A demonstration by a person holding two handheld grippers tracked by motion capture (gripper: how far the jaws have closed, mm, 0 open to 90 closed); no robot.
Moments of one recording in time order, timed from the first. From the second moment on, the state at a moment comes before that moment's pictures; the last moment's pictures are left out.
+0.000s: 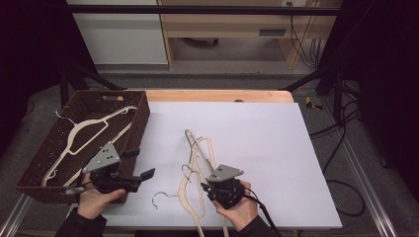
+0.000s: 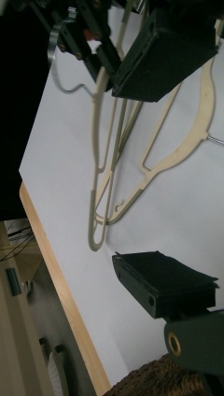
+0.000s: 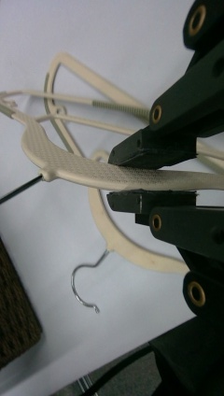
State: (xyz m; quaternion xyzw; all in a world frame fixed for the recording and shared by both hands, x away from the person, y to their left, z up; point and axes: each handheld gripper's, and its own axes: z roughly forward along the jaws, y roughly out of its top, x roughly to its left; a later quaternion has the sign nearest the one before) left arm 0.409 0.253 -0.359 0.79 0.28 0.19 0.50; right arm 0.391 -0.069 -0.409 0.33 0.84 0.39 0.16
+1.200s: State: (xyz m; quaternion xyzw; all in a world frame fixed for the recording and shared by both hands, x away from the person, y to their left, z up) left arm 0.402 0.181 -0.378 0.88 0.17 0.13 0.42; right arm 0.387 -0.078 -0.377 0.20 0.86 0.46 0.04
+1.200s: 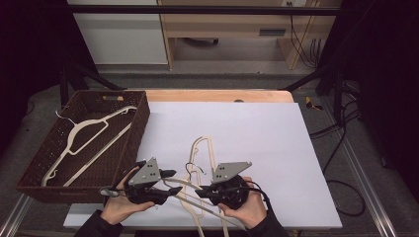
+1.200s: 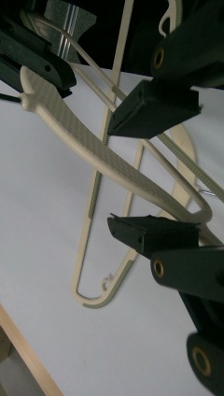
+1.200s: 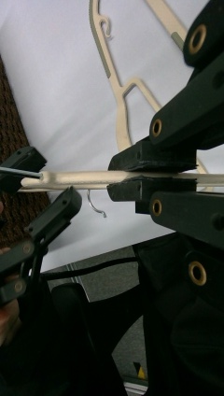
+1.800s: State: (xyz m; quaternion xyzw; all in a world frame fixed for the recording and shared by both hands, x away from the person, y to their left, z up) left arm 0.393 0.169 -0.370 0.89 0.14 0.09 0.43; right arm 0.395 -0.097 -0.373 0.21 0.85 0.48 0.08
